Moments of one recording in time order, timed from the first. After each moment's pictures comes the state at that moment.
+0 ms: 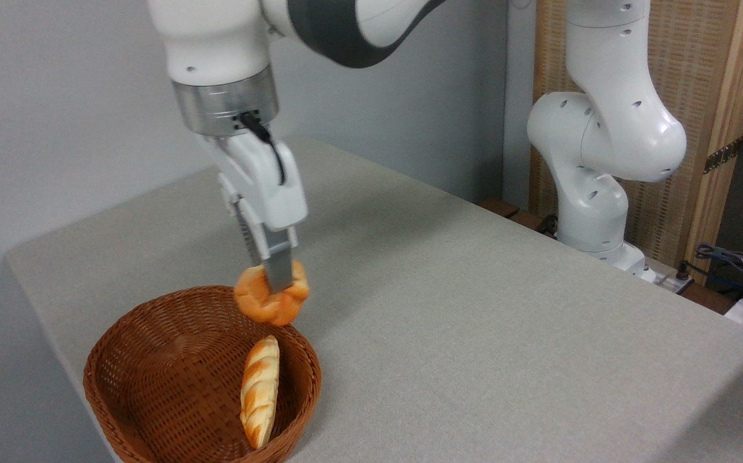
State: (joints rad) arm 0.03 0.09 -0.03 -1.60 -0.11 1.67 0.92
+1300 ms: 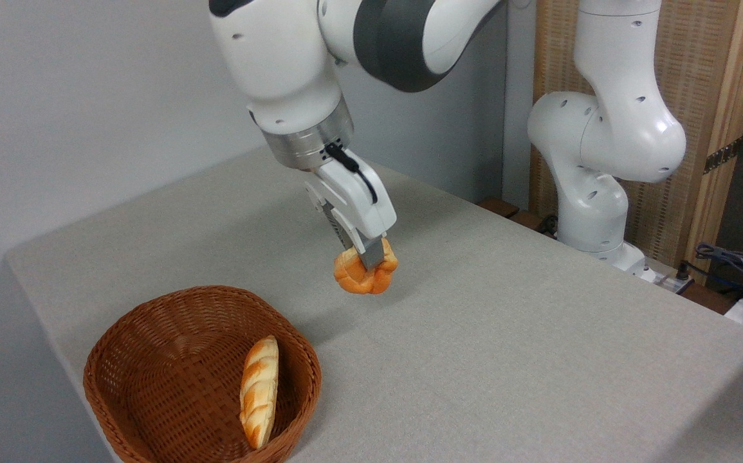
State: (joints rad) arm 0.00 -0.03 0.00 -1.86 -0.14 1.53 0.92
